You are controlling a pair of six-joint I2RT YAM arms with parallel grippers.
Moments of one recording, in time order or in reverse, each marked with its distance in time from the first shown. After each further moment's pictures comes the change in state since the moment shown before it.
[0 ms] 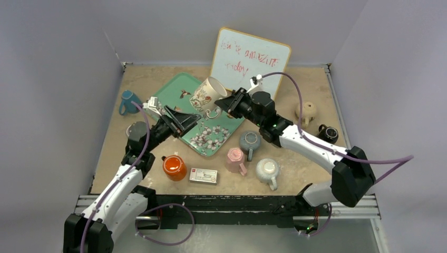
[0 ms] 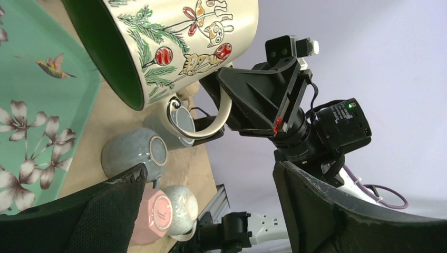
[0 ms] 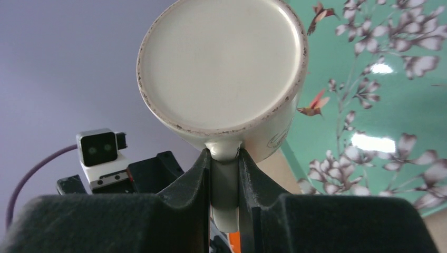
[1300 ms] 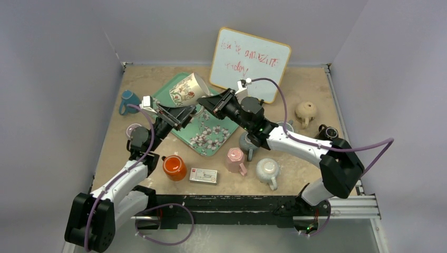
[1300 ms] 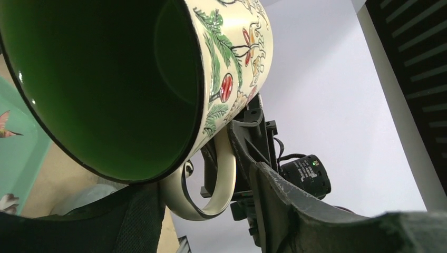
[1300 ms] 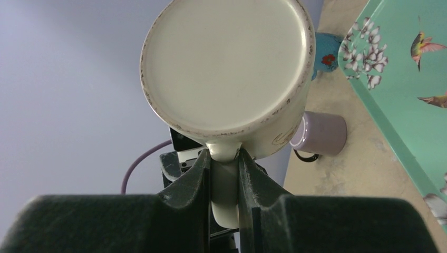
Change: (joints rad) left arm -0.005 0.156 -0.099 0.502 -0.156 -0.203; right arm 0.133 0.126 0.031 0.291 0.025 0.285
